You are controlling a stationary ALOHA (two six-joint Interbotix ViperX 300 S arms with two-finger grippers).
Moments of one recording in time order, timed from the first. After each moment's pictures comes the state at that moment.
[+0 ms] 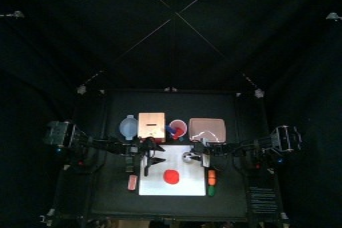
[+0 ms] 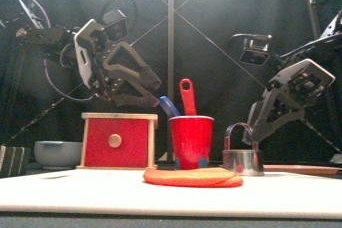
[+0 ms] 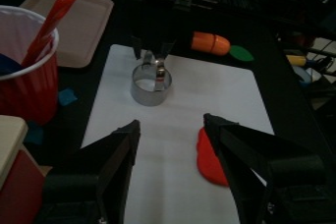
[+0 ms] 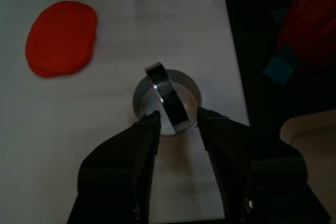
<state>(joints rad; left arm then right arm) -0.04 -0.03 0.93 -0.03 -0.57 -0.20 -0.05 -0.19 1.06 -0.15 -0.18 0.19</state>
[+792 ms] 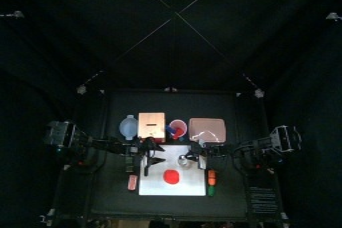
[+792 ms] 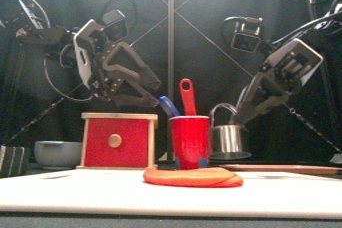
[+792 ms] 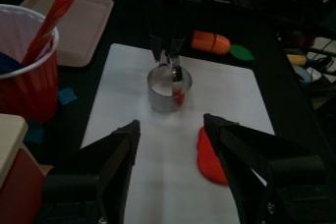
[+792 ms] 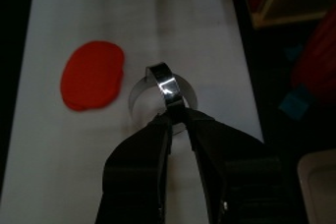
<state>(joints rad) -0.04 -0.03 0.93 -0.03 -0.57 -0.20 0.02 -0.19 0.97 -0.10 -0.17 0.19</state>
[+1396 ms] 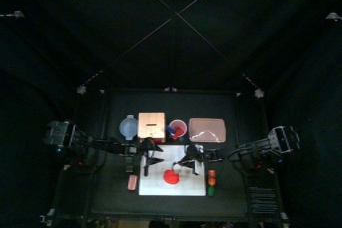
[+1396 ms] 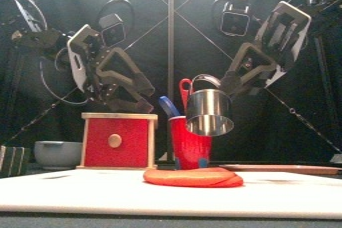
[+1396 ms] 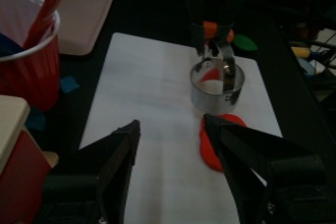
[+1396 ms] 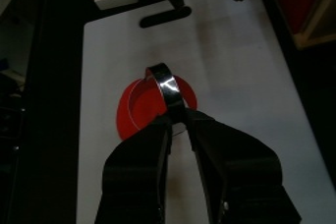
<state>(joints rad) -0.04 -0.03 0.96 -0.03 -0.57 -0.19 0.13 -0.15 0.88 0.11 -0.17 0.19</state>
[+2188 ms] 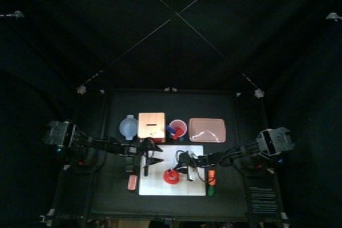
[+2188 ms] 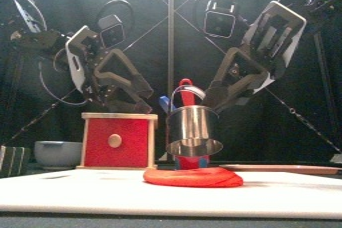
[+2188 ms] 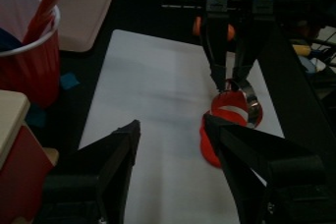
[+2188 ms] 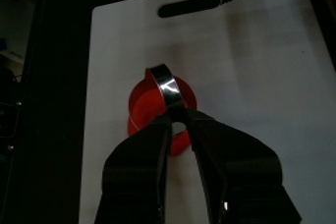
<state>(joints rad) -0.04 -0.03 0.96 -0.03 -0.56 -0.20 0.18 0.00 0.78 0.09 -0.18 0.19</state>
